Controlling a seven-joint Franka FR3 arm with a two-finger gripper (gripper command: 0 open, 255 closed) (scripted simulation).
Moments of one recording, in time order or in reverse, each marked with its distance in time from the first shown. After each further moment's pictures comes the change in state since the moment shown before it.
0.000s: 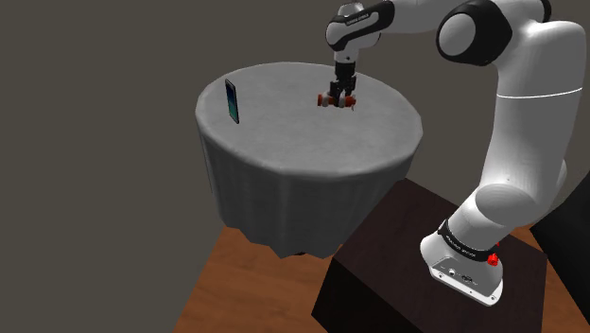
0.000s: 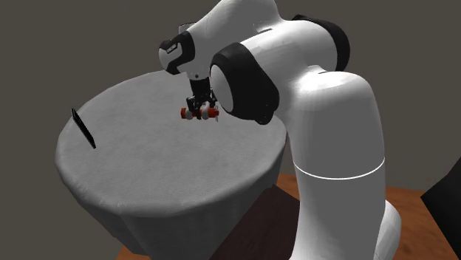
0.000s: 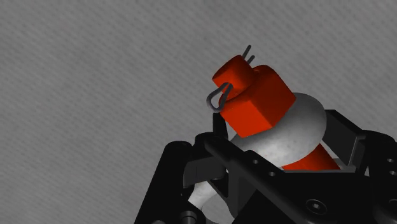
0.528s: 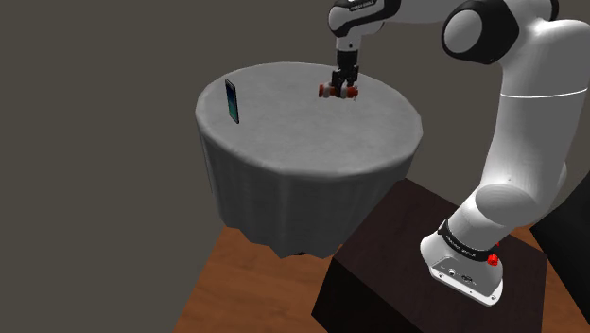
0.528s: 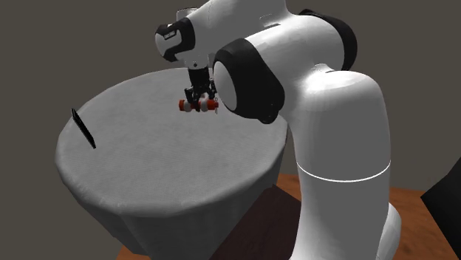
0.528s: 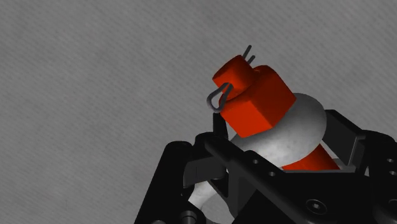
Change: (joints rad) arm 0.000 -0.030 -0.004 0.062 -0.008 -0.091 0.004
